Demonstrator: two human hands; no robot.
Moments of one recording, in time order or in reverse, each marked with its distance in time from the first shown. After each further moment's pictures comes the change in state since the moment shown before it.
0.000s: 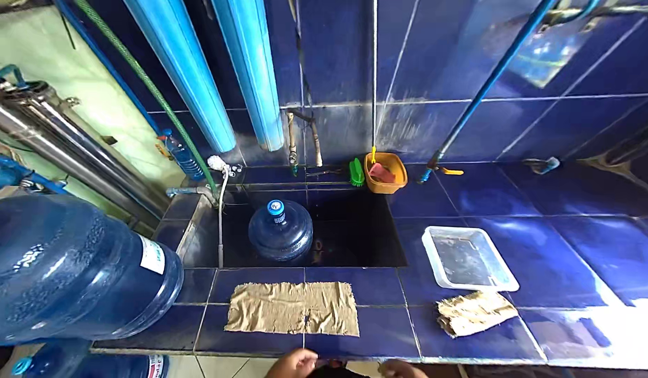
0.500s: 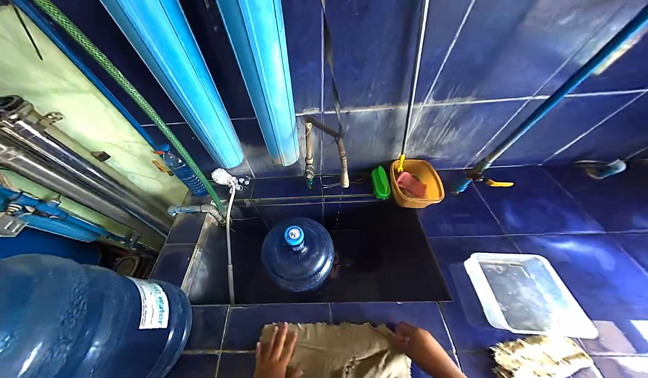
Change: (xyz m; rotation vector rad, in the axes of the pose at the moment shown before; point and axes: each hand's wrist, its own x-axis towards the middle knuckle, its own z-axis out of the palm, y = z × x) left_hand 0.032 -0.044 -0.121 0.802 0.491 0.121; right_hand 0.174 -0.052 -0.050 -0.238 0.013 0.369
